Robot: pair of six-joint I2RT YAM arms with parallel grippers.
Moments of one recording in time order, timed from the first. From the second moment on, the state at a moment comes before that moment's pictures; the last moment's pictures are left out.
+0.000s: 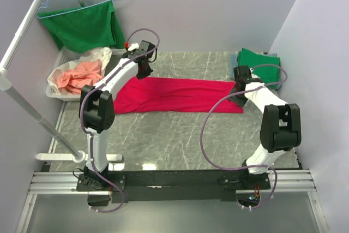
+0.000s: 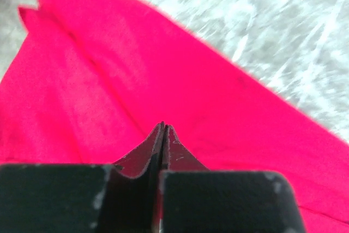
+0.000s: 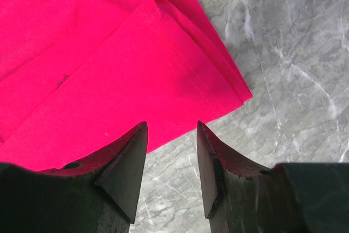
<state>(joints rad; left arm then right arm) -0.41 2.06 1.86 -0.81 -0.40 -0.85 0.07 1.66 1.12 -0.60 0.24 0.67</state>
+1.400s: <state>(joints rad) -0.41 1.95 1.40 -0.72 -0.34 -0.88 0.07 1.66 1.12 -0.60 0.24 0.66</state>
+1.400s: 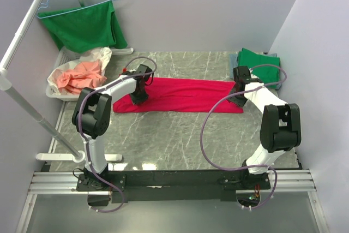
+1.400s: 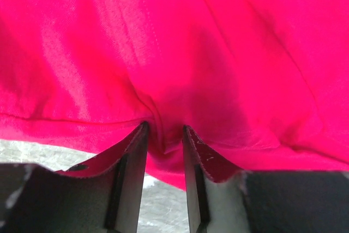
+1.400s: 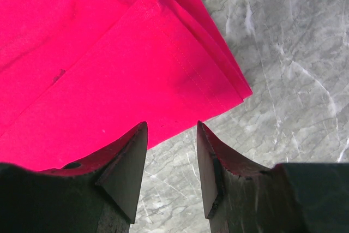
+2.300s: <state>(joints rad) -0.42 1.96 1.46 -0.72 -0.31 -0.88 0.07 1.66 1.12 -0.61 0.26 0.66</state>
